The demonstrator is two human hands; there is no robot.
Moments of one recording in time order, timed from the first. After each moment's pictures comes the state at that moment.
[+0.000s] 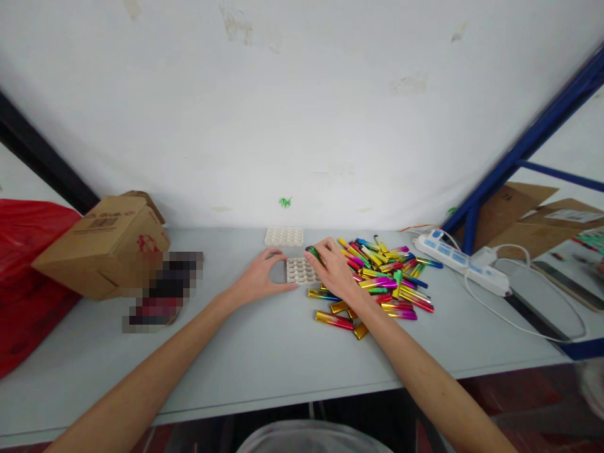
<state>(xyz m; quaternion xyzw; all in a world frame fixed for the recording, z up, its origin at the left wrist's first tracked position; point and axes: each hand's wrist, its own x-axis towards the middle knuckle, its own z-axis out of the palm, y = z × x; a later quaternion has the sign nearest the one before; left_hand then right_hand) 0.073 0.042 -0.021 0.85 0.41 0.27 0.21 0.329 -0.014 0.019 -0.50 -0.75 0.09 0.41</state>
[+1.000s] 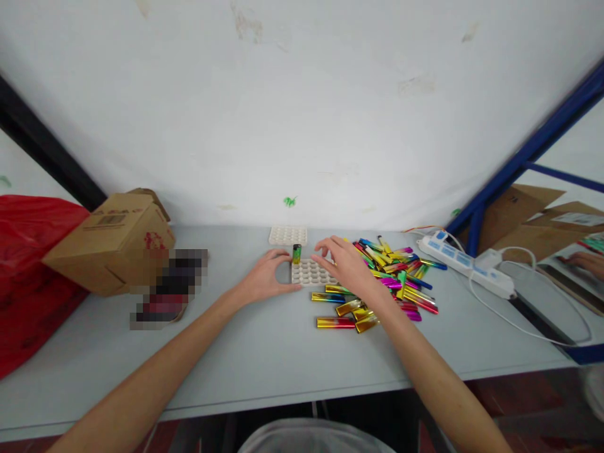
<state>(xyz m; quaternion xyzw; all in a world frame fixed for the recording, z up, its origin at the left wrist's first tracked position) 0.076 0.041 -0.020 0.86 0.39 0.27 0.21 0.343 -0.022 0.050 -0.52 -0.82 0.03 0.25</state>
